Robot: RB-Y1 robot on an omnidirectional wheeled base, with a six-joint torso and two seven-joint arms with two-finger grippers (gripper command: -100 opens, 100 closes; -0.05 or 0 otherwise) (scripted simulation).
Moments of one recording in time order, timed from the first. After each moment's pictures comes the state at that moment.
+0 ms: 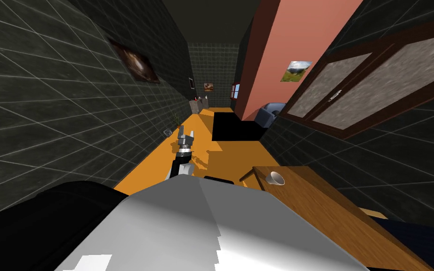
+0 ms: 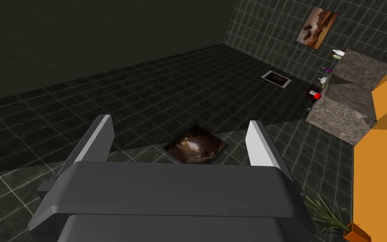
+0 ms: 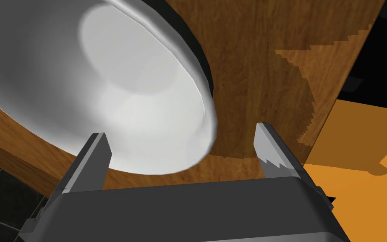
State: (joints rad) left arm 0.47 -0.03 -0.06 -2.21 0.10 -0.42 0.06; right arm 0.79 -0.78 -0.27 -0.70 0.97 -0.63 0.48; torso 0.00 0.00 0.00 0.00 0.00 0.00
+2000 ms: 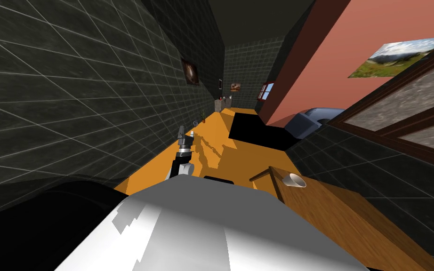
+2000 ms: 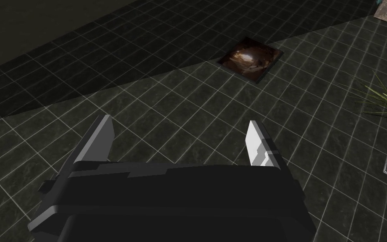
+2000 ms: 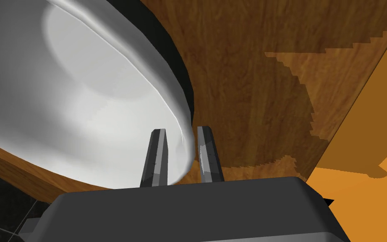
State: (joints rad) left arm 0.47 -0.03 -0.06 -2.21 0.10 -0.42 0.06; right arm 0.50 -0.84 -0.10 -0.34 0.94 -0.56 0.20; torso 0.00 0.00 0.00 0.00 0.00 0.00
